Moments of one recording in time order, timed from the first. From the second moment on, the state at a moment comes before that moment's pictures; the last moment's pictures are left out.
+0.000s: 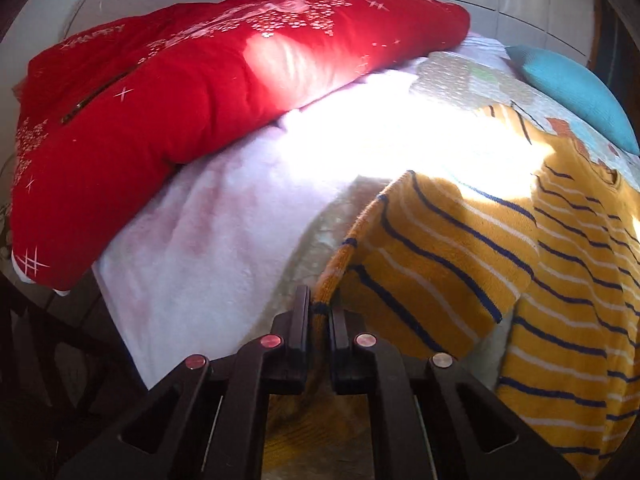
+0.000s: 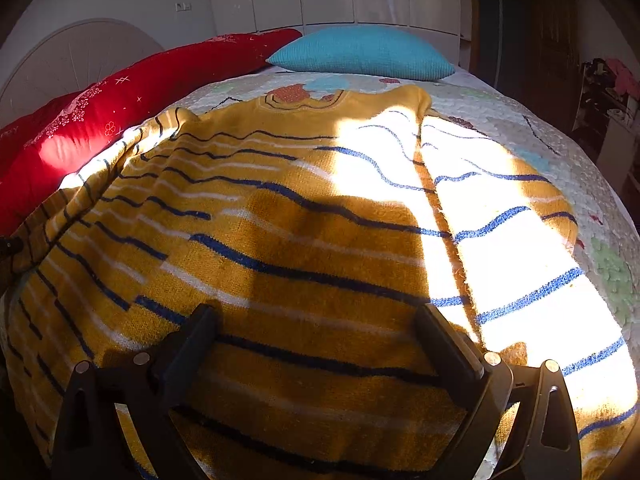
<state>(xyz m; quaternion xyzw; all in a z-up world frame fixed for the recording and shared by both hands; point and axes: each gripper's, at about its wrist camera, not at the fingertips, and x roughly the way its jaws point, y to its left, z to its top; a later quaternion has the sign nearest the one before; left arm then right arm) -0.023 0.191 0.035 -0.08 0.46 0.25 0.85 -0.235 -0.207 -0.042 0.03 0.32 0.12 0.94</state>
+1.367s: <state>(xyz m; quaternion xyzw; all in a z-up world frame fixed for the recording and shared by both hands) -0.058 0.037 0.082 -0.06 0.41 0.05 0.91 -0.119 -0.642 0.043 0.13 0.38 -0.21 0.89</state>
